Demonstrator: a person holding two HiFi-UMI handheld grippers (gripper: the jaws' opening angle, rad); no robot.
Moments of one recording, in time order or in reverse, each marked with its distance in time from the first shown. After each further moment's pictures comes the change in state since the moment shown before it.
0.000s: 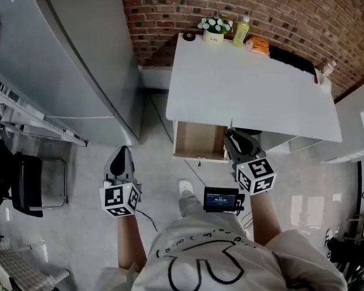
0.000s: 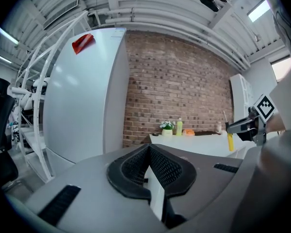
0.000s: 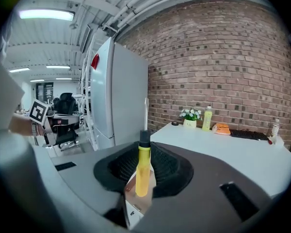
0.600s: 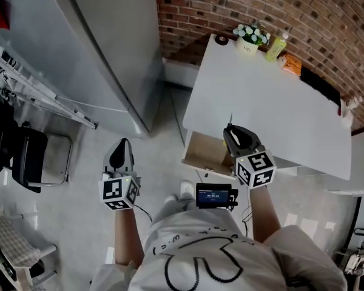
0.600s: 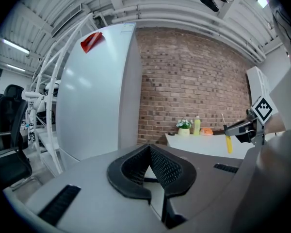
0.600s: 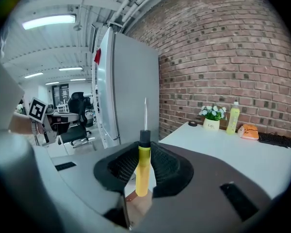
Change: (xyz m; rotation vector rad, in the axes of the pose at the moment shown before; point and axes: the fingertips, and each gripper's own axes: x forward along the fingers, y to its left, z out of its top) left arm 0.042 0.052 0.011 -0.021 0.033 0.166; right arm 0.120 -0.009 0.027 -0.027 0.042 0.188
